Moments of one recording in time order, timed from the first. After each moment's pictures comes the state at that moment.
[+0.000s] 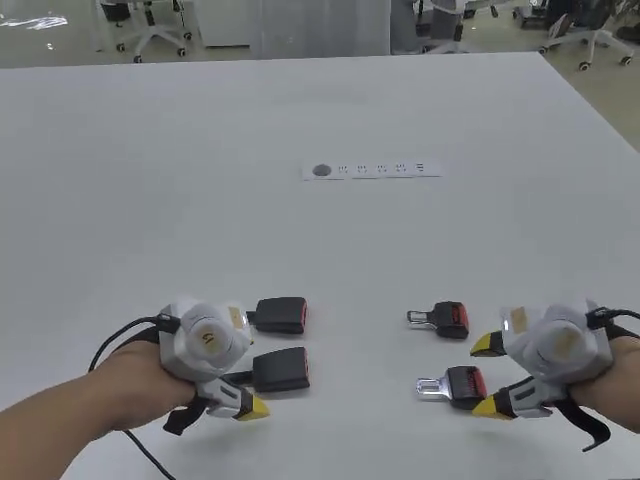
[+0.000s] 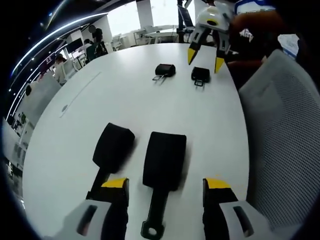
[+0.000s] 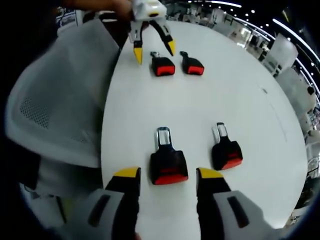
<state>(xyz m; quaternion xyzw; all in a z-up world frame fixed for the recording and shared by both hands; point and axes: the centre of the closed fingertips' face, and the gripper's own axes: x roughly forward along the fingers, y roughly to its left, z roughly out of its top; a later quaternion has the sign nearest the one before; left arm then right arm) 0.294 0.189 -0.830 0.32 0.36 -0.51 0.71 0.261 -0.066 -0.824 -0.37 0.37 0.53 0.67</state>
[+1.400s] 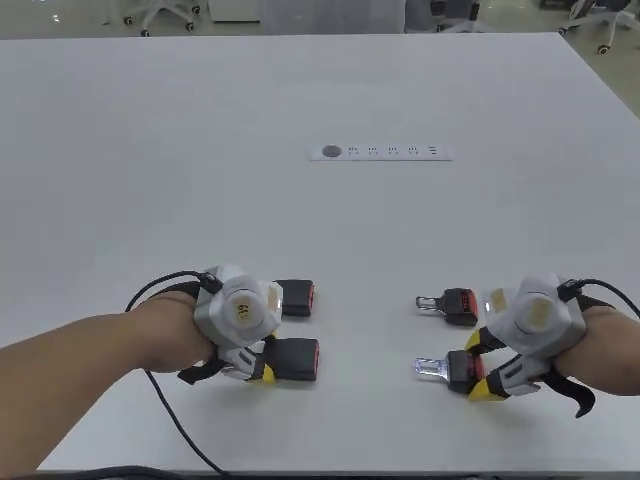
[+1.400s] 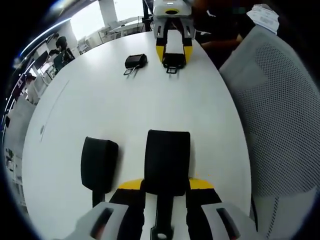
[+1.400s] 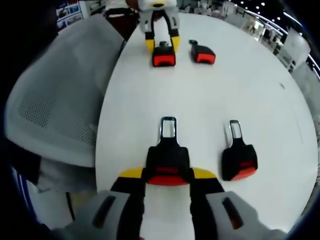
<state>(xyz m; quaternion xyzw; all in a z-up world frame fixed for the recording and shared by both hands) 0.293 0.180 -0.843 0.39 0.36 -0.59 0.61 0.269 -0.054 -0.846 -0.35 0.41 0.56 0.63</state>
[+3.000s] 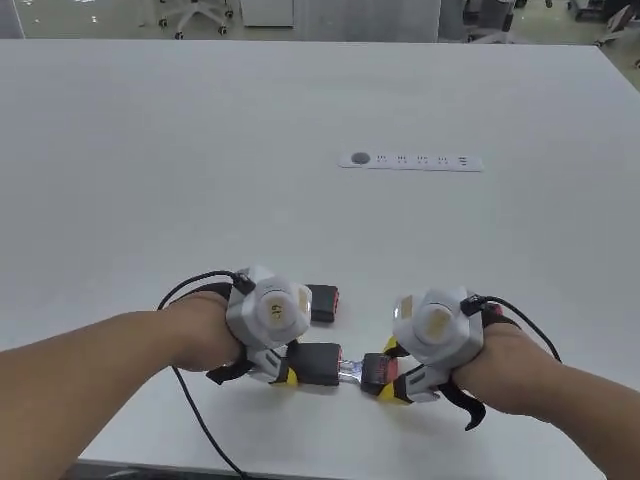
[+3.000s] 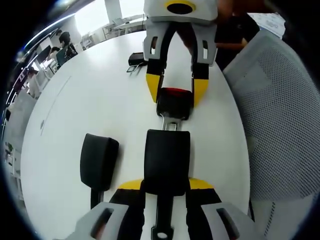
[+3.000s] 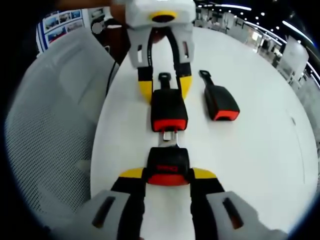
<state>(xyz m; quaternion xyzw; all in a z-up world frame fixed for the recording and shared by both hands) 0.292 0.180 -0.844 0.38 0.38 -0.58 0.61 0.281 0.087 -0.844 -0.33 0.36 0.58 0.65</state>
